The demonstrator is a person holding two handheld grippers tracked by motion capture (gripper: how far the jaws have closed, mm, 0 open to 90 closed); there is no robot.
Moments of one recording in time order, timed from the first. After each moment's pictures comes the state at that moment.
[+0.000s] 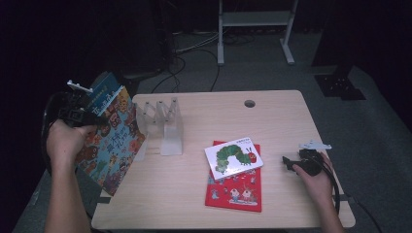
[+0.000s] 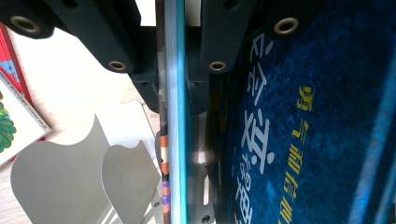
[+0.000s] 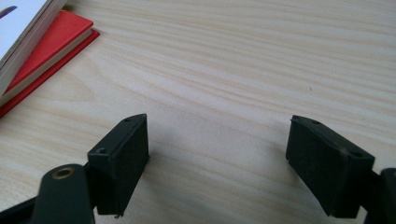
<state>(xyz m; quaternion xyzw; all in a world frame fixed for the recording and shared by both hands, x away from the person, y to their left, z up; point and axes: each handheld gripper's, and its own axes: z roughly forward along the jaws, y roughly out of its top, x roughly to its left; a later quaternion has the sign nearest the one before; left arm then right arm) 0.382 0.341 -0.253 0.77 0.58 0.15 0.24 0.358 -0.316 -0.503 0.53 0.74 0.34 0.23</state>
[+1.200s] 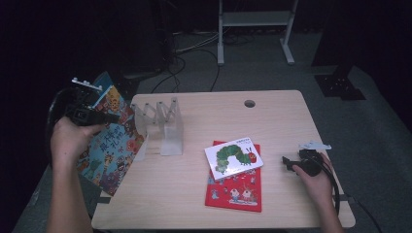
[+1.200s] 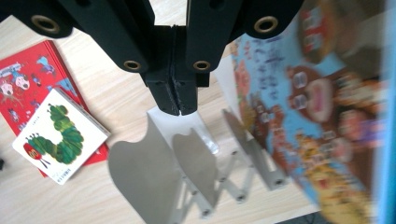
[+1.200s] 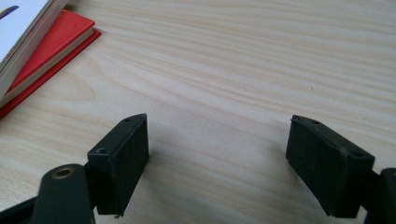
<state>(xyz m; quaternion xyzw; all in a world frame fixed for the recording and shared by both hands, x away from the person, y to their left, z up) 0.366 0.302 -0.236 0.81 0.49 0.13 0.29 0.357 -0.315 -0.503 0.53 0.74 0.34 0.23</state>
